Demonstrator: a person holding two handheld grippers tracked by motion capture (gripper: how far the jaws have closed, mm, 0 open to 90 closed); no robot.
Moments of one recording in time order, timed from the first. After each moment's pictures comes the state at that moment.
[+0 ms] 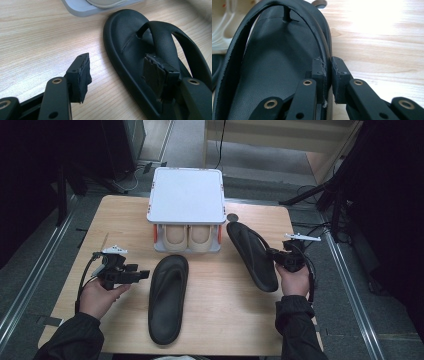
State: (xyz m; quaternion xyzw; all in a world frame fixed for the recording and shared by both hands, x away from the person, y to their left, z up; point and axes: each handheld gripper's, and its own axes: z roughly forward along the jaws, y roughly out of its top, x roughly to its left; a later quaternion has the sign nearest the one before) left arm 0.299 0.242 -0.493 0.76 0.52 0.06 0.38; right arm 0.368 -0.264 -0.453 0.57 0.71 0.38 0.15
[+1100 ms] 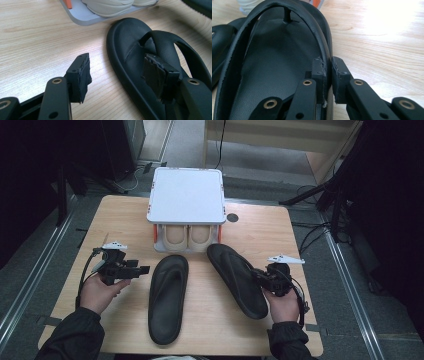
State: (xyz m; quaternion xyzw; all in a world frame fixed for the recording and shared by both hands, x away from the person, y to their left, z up) left arm 0.310 0.244 -0.491 0.76 0.52 0.07 0.39; right arm 0.305 -0.223 -0.470 0.52 0.76 0.37 0.13
